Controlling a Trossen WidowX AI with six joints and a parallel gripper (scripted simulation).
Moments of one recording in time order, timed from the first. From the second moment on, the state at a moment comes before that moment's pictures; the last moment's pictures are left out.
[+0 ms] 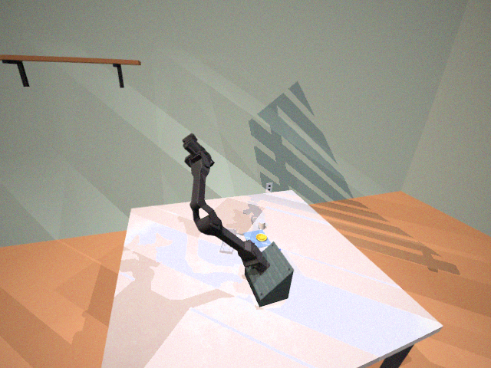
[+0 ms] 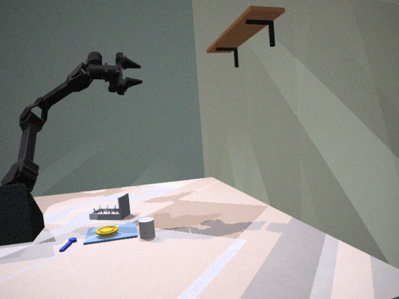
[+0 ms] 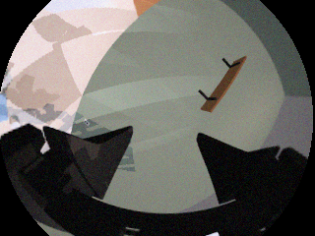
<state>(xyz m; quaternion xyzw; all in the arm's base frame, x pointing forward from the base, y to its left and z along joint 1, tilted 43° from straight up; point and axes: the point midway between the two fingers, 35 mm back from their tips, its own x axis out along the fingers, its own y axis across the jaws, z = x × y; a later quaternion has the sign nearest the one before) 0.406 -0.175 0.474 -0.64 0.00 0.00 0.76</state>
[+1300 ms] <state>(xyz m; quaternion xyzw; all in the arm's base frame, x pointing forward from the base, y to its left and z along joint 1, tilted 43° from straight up) 0.395 -0.259 0.157 -0.18 0.40 0.15 0.88</state>
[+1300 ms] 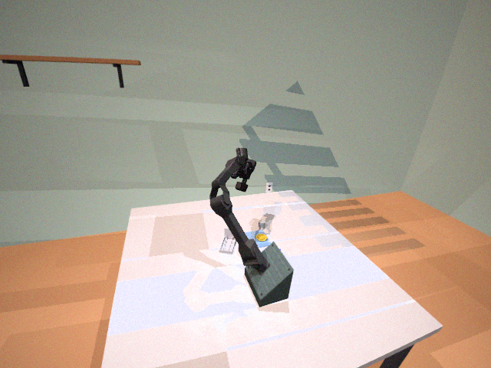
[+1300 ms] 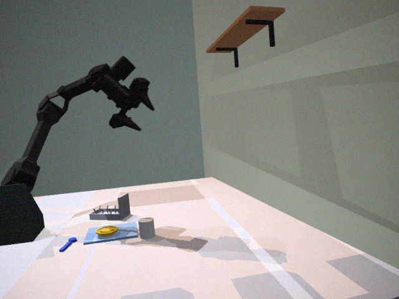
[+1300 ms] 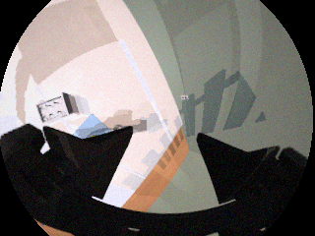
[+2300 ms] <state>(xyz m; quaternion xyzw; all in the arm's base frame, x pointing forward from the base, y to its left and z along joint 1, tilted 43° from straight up) 0.285 -0.217 0.007 0.24 0.62 0.21 0.71</state>
